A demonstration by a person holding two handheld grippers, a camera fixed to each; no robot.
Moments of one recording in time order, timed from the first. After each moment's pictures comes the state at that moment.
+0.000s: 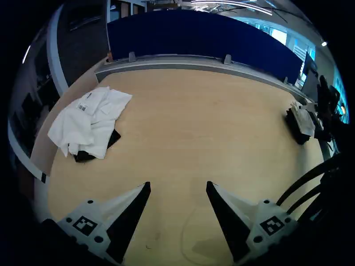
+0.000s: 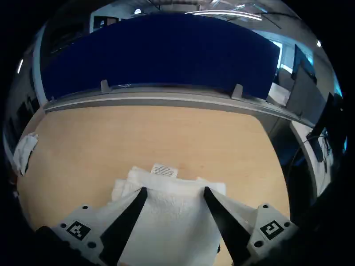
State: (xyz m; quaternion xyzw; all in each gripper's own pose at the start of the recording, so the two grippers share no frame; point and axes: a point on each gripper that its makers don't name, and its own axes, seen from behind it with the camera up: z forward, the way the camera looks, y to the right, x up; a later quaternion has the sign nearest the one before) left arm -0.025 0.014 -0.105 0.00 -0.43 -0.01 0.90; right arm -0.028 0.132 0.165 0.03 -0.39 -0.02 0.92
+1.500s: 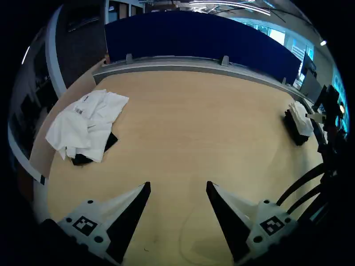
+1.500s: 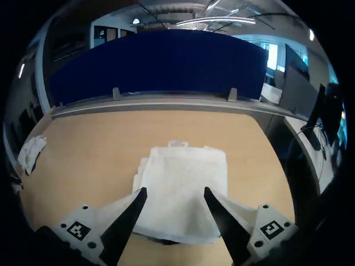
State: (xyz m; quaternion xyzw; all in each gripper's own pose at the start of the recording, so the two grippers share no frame) left arm -0.023 0.022 -0.097 -0.01 -0.43 -0.01 0.90; right arm -0.010 0.107 0.092 0.03 -0.35 -0.01 0.94
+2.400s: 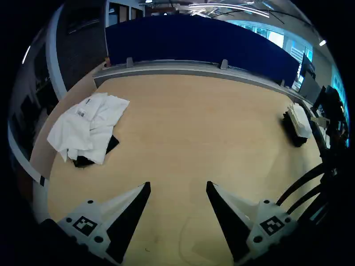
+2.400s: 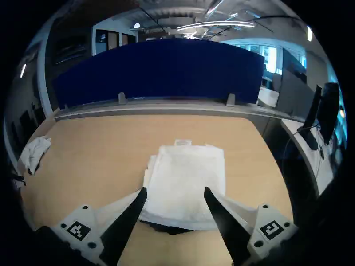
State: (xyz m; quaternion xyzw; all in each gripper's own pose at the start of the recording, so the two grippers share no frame) left arm -0.014 0.021 -0.100 -0.02 -0.41 -0.01 0.91; right arm 0.024 0.091 0.061 0.03 -0.32 0.00 0.95
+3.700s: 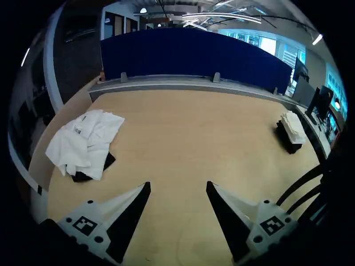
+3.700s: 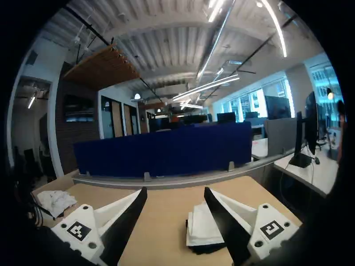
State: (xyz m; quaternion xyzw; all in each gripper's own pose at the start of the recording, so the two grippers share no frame) left arm 0.015 0.028 -0.076 -0.04 -0.36 -0.01 0.93; right arm 0.197 0.015 -0.026 0.03 -0.04 0.06 1.00
